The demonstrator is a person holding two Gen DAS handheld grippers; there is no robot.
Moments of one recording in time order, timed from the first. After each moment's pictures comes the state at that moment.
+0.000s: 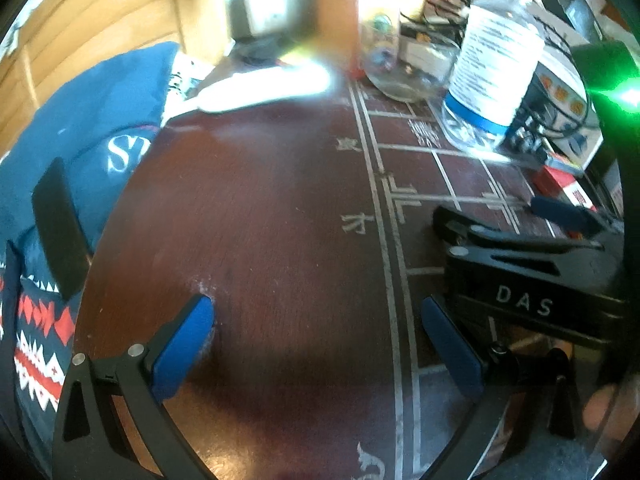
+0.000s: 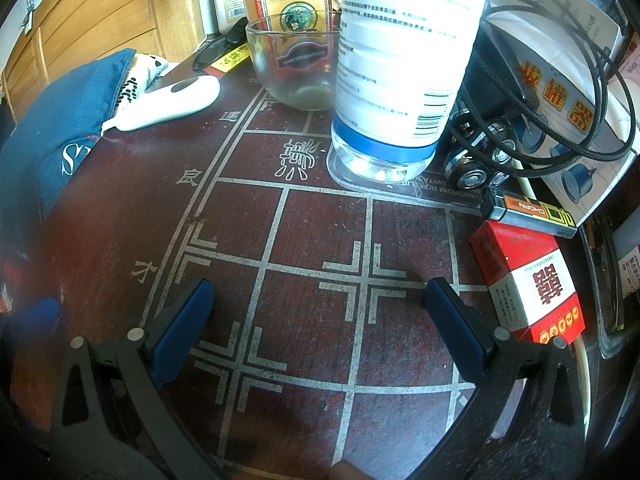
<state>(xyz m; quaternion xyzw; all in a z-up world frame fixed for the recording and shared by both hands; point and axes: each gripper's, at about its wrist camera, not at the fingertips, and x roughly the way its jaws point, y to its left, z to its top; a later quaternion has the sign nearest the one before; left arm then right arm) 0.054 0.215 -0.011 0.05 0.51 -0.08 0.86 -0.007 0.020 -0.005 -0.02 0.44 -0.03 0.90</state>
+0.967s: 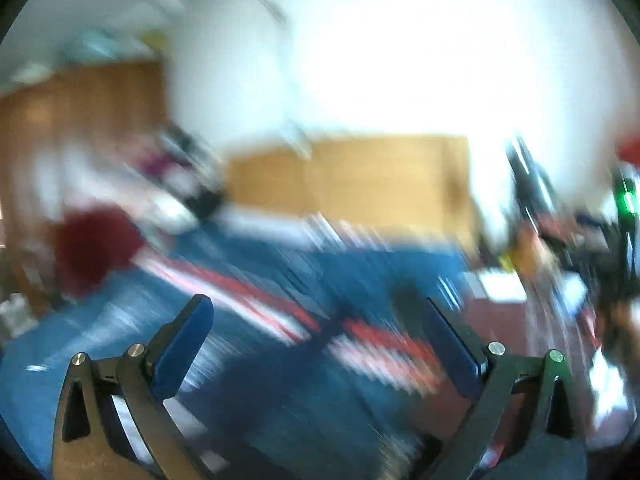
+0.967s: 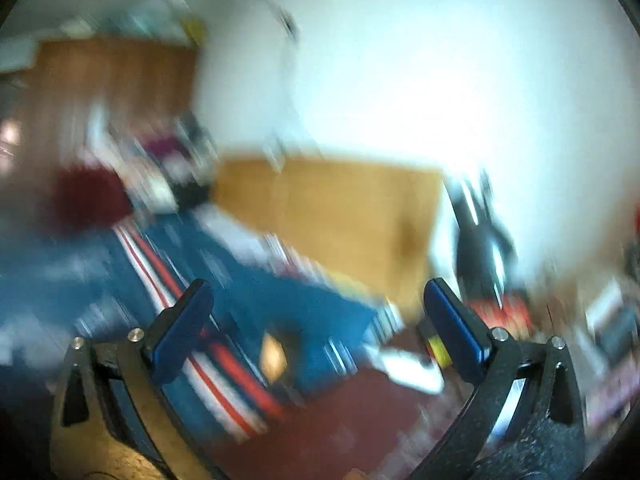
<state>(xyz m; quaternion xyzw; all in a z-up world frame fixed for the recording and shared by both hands) -0.330 0.443 0.341 0.04 0.15 0.27 0.95 -0.195 0.216 0.278 -0.11 0.04 0.32 0.94</state>
